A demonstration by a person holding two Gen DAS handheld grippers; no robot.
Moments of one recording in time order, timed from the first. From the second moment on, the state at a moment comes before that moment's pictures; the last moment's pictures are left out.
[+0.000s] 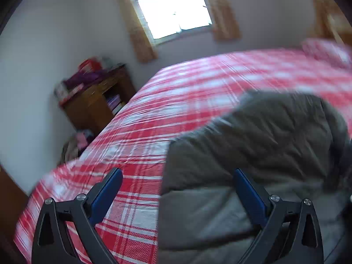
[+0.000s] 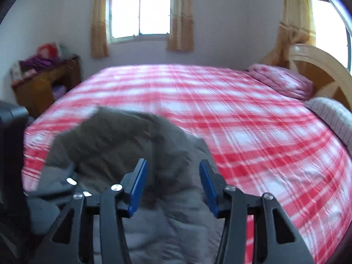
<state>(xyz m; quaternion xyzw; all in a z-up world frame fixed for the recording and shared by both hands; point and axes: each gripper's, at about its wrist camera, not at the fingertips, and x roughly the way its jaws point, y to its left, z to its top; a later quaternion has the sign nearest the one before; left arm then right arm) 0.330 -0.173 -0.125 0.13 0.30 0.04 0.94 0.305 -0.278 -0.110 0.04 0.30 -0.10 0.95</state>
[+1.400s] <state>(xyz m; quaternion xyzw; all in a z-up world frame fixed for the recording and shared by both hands) 0.364 -0.165 -0.185 0.10 0.37 0.05 0.92 0.336 -0.282 -0.188 0.06 0.39 -0.06 0.92</state>
